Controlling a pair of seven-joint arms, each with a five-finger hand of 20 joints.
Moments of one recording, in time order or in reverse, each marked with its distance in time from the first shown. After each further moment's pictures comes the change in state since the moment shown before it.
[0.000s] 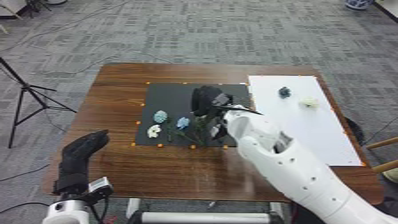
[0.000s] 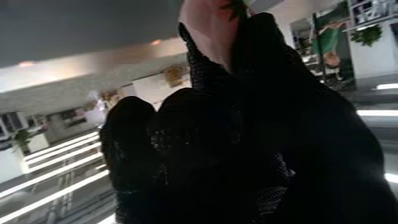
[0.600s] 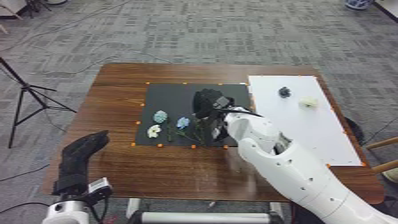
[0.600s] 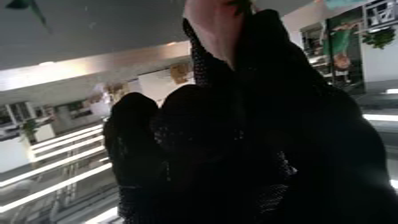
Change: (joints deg) left arm 0.2 0.0 0.0 0.0 0.0 -0.1 0.0; right arm 0.1 0.1 -0.3 2.1 -1.5 2.1 -0.4
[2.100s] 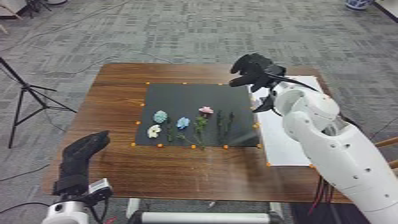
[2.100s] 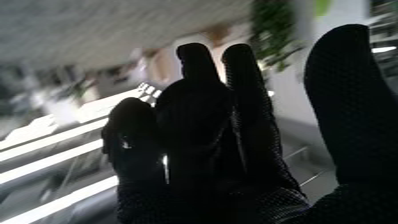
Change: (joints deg) left arm 0.3 0.1 -0.3 0.0 0.3 -0.9 -0.3; right arm -2.3 10.3 17.2 -8.2 3.6 -2.9 2.2
